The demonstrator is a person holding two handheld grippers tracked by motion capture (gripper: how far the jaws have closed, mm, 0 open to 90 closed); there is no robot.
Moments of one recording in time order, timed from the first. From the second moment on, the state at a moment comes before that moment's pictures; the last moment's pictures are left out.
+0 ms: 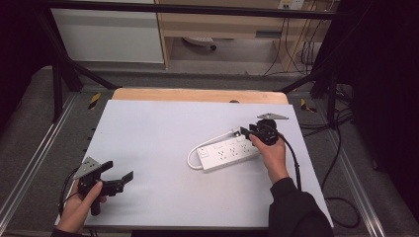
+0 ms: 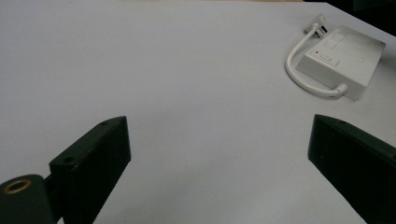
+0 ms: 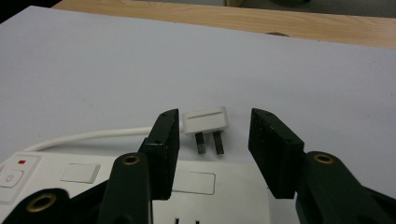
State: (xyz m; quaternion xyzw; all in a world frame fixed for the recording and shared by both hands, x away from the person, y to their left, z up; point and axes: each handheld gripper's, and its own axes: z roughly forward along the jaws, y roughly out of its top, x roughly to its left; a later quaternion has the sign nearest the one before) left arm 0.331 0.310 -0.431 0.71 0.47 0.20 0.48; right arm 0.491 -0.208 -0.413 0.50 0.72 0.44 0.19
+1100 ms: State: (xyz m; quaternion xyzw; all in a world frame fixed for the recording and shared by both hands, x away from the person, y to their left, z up) left arm 0.331 0.311 -0.431 0.72 0.47 0.20 0.48; right arm 0.487 -0.205 -0.427 0.48 0.73 0.45 0.20
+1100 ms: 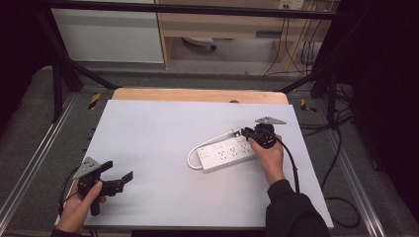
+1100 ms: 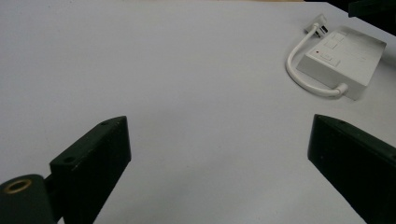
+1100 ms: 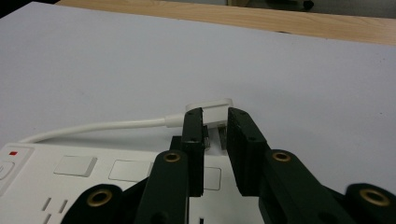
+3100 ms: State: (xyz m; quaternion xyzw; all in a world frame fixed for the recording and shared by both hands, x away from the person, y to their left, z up) left arm 0.331 0.311 -0.431 0.72 0.46 0.20 0.48; right arm 0.477 -0.189 -0.445 0.47 0.74 0.45 0.19
